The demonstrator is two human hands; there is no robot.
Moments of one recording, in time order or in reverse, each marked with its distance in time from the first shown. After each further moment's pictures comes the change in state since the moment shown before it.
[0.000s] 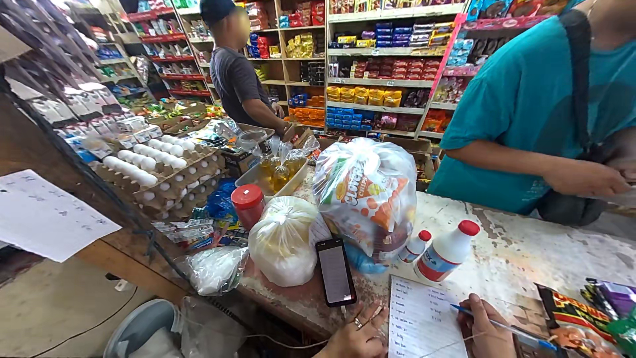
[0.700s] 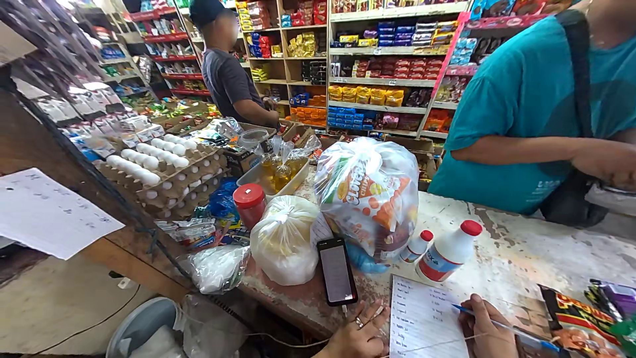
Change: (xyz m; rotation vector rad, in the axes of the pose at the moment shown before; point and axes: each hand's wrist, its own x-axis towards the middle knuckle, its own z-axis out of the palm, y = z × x) left_hand 0.000 -0.001 -0.001 -0.015 -0.011 0.003; right_hand -0.001 -0.005 0.003 0.003 0.003 0.018
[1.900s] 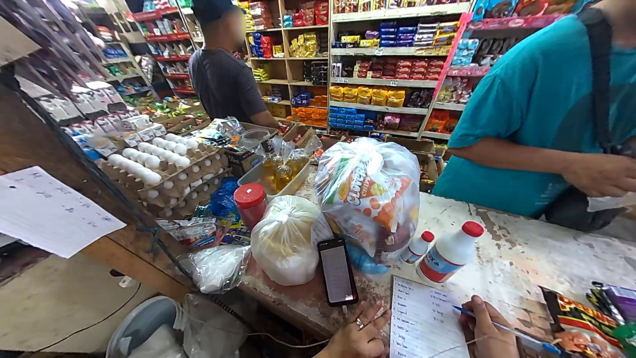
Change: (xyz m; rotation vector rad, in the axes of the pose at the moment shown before) left_hand -0.001 -0.001 0.003 0.006 0.007 0.012; right_hand 0.002 0.004 -0.002 -0.005 -0.005 -0.006
